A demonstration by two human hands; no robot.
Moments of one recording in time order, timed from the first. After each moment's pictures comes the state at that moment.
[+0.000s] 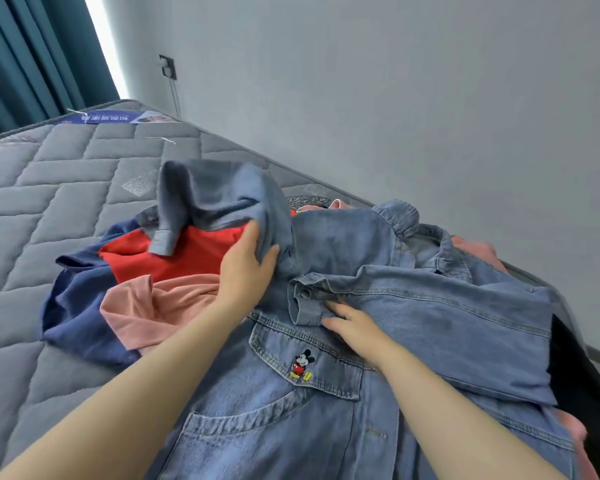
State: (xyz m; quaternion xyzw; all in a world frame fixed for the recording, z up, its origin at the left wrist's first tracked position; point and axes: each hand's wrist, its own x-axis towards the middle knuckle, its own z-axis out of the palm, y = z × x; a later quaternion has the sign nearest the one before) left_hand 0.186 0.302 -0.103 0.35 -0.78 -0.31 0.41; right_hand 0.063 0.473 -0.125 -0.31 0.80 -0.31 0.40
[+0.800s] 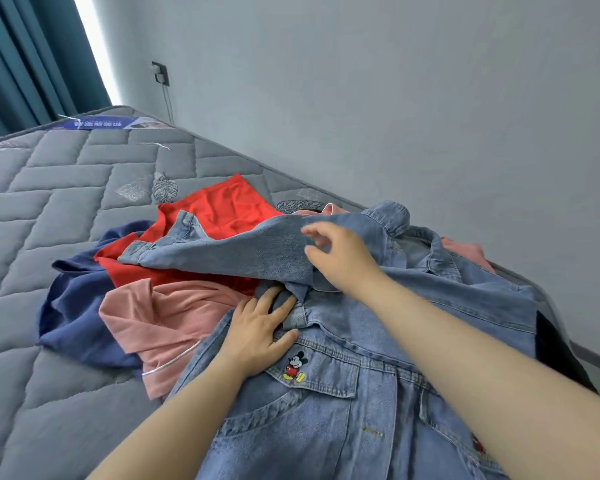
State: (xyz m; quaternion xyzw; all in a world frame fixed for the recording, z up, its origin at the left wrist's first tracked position) left_hand 0.218 0.345 -0.173 0.25 -0.96 -0.14 0.05; right_hand 0.070 0.416 -0.020 -0.48 0.80 -0.32 0.14
